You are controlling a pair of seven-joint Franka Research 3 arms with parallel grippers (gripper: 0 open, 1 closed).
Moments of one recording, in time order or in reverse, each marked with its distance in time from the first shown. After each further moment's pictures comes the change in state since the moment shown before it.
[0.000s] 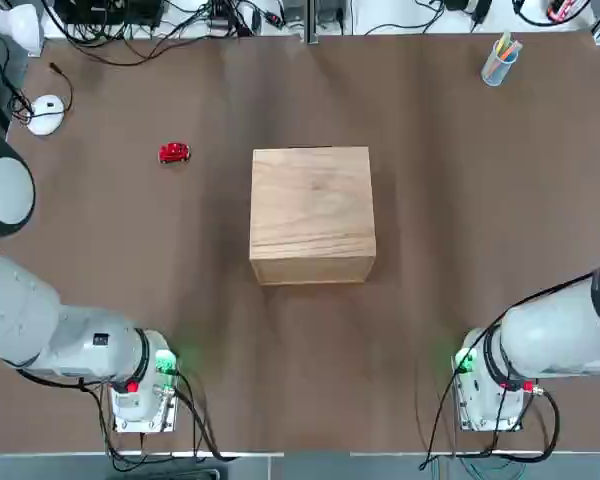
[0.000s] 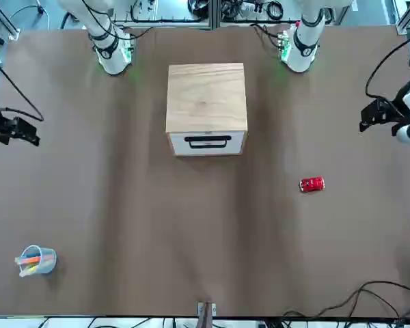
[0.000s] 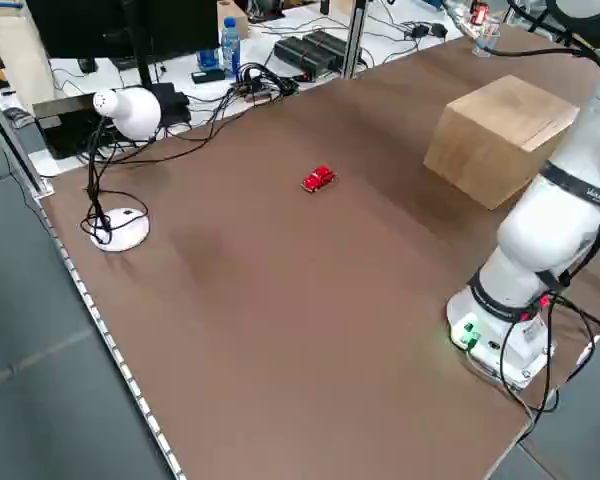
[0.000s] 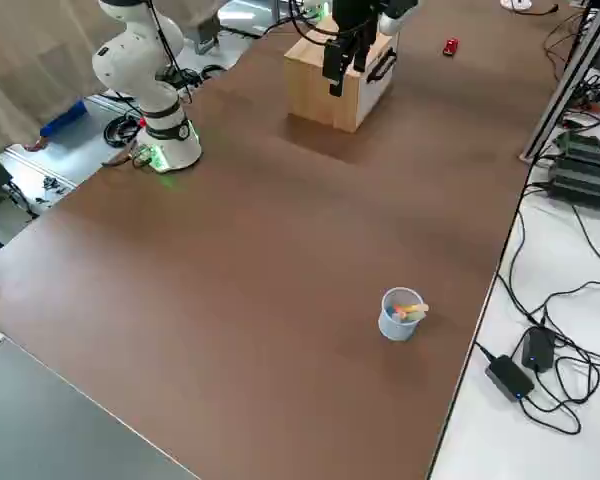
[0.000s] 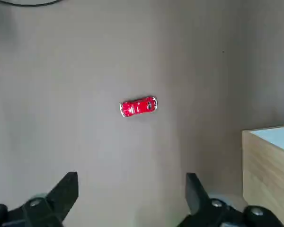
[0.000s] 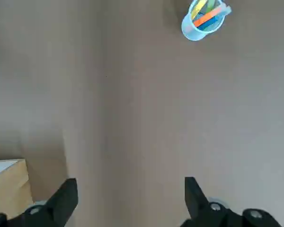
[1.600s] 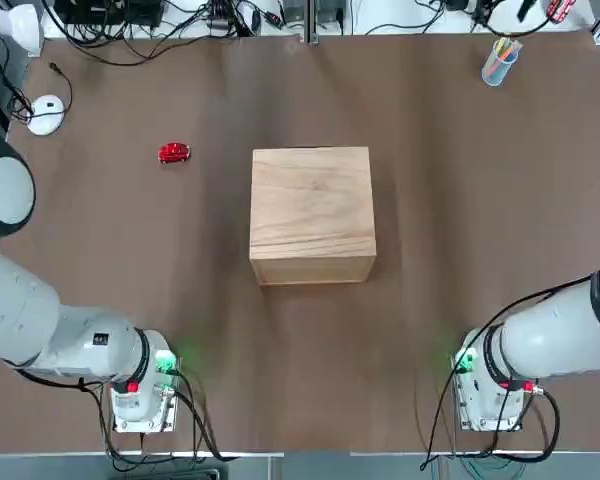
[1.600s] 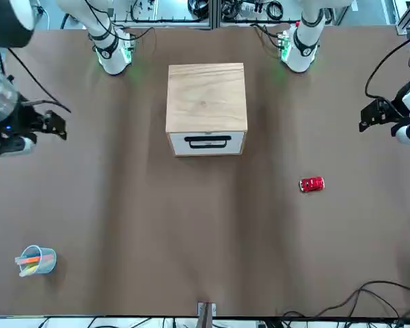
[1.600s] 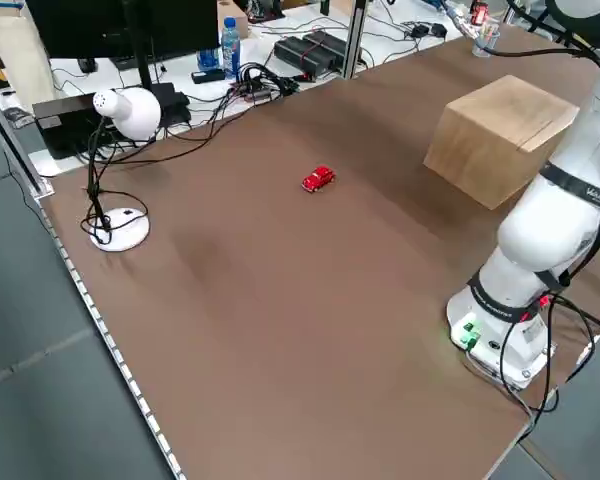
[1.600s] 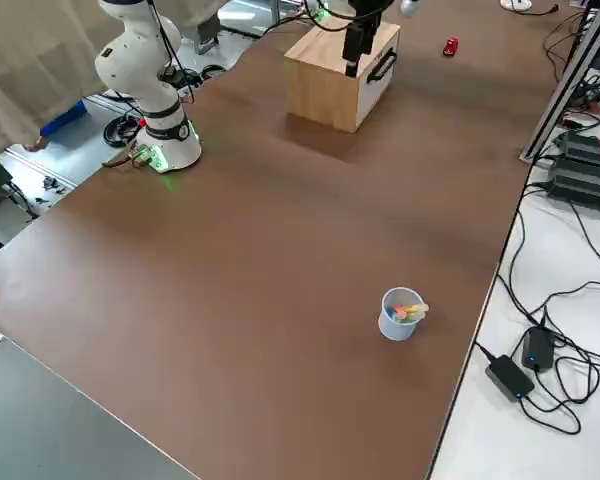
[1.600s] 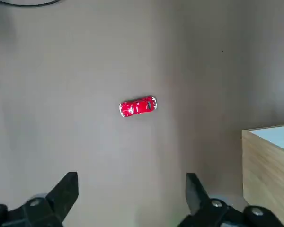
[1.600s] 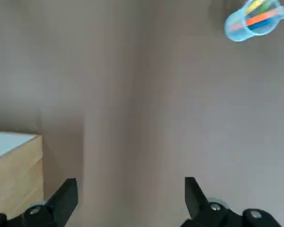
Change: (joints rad) left arm 0.000 0.002 0.000 0.000 -0.002 0.000 0.005; right arm 0.161 -0.008 0.018 -0.034 0.001 -0.023 -0.006
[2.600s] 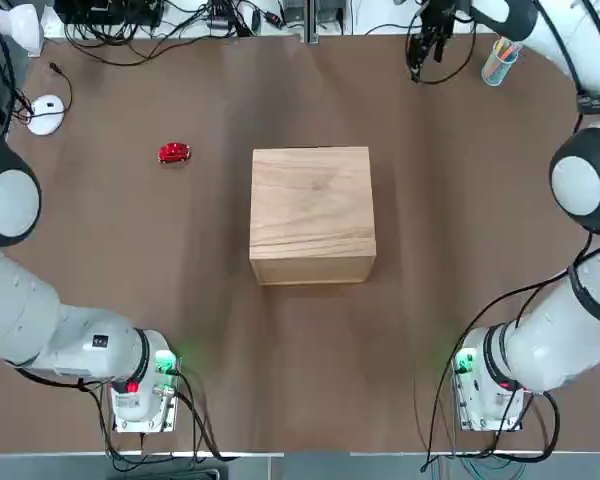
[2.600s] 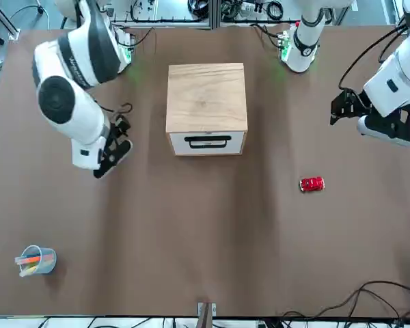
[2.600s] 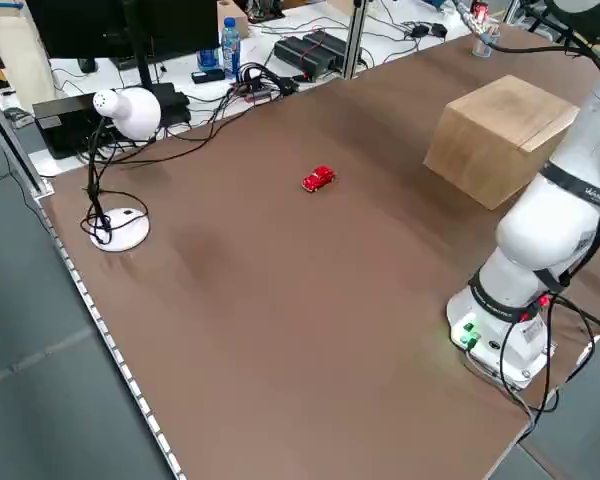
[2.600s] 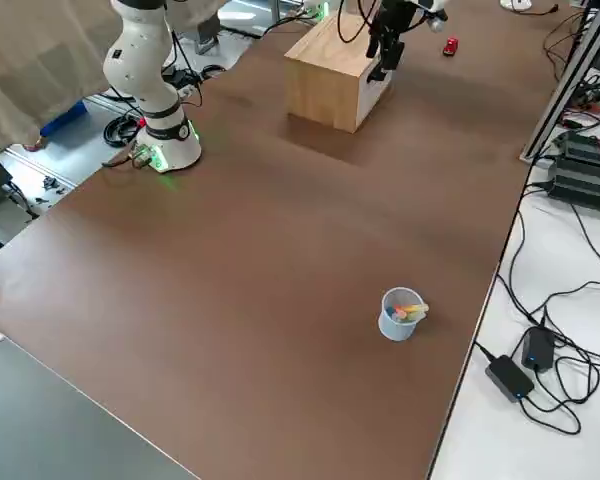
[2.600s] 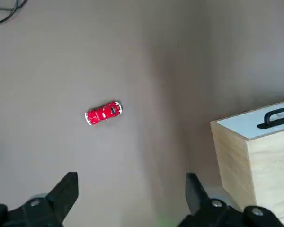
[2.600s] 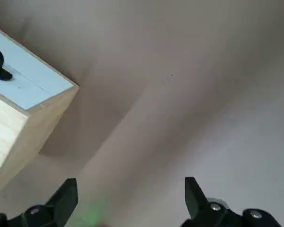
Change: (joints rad) left arm -0.040 0.000 -0.112 0.007 -0.045 0.004 -0.012; right arm 0.253 0.220 0.004 0.080 0.002 -0.020 -0.305
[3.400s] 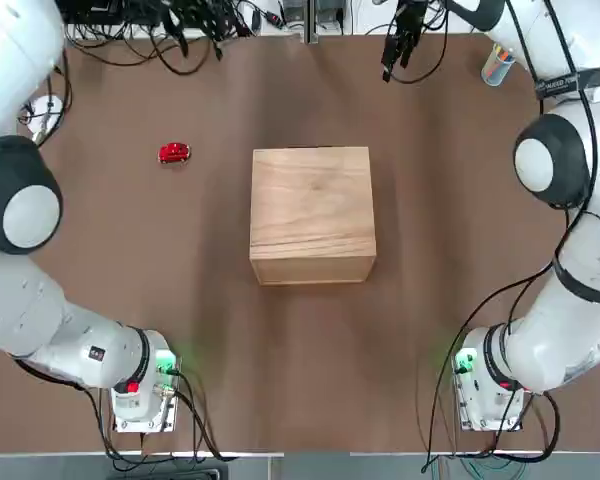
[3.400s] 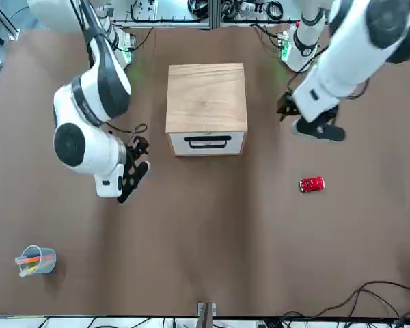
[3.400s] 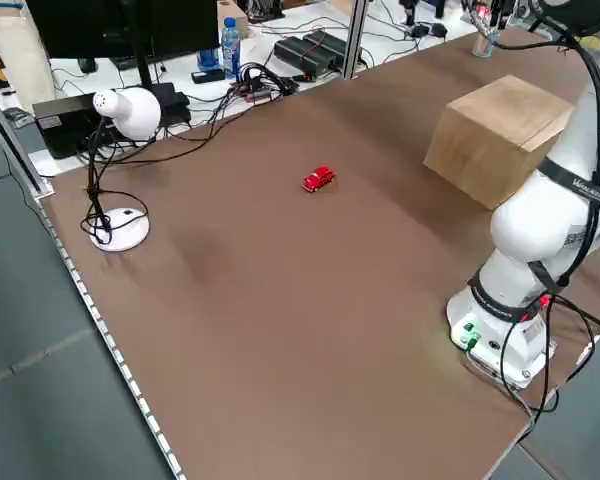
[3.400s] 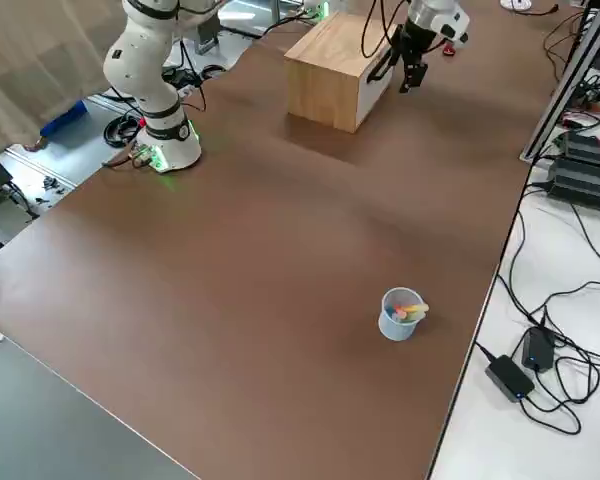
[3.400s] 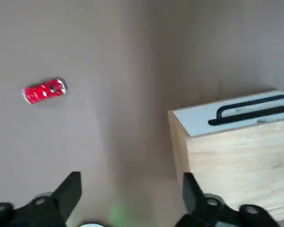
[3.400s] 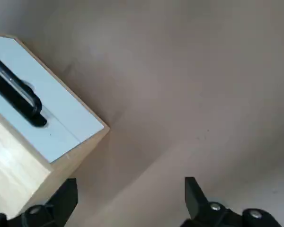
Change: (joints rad) left arm -0.214 0.085 -0.062 -0.049 -0.017 0.011 -0.355; right arm -0.029 0.211 -0.012 0.151 0.240 0.087 -0.120
